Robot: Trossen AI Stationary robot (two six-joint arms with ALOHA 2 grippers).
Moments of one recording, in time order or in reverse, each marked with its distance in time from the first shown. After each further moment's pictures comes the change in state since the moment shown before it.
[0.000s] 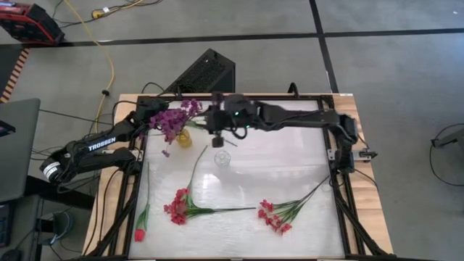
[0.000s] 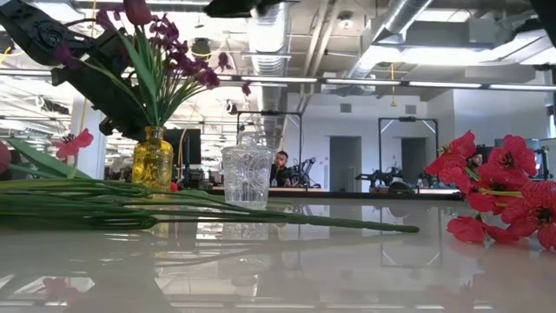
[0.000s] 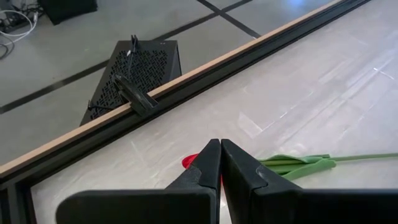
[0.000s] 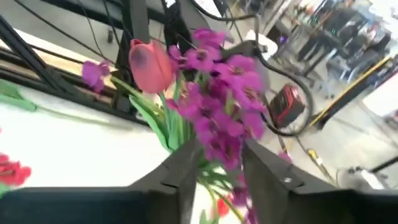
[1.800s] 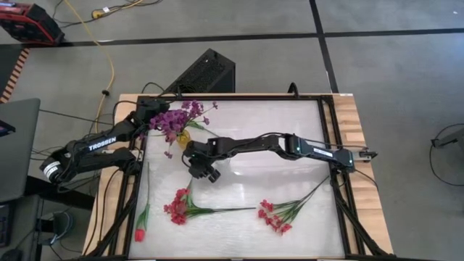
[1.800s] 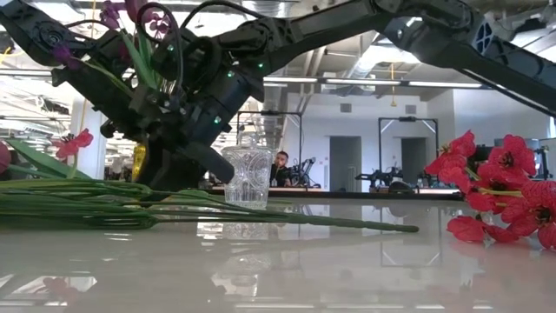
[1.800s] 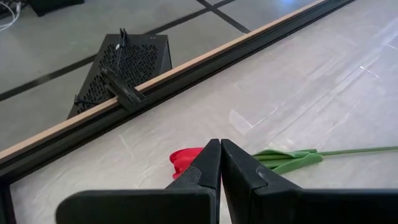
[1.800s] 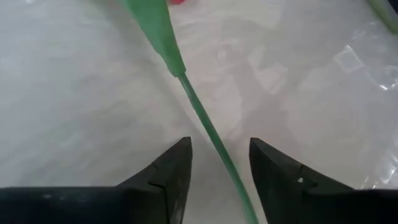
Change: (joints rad) left arm 0.000 0.008 0.000 -0.004 0.038 -0.023; right arm 0.085 0.736 0.509 -0.420 -0.235 -0.428
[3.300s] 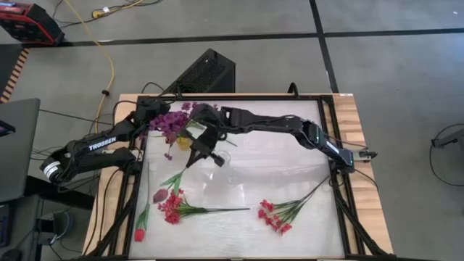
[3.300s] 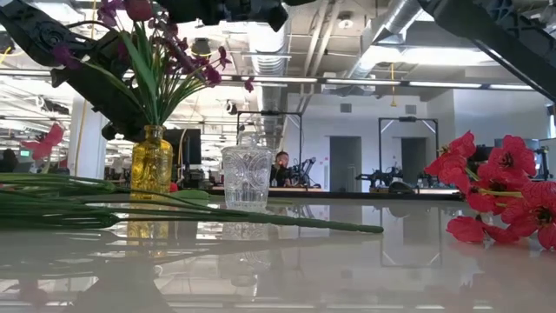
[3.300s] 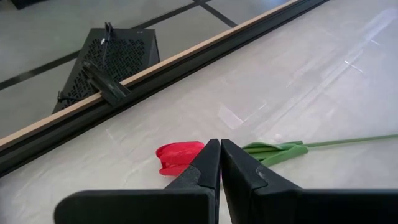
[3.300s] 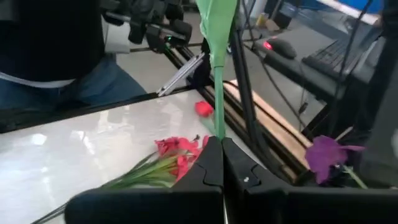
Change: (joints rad) left arm 0.000 0.000 0.000 -0.014 0.054 0.001; right arm -0.092 -0.296 0.019 0.087 -0.674 0.150
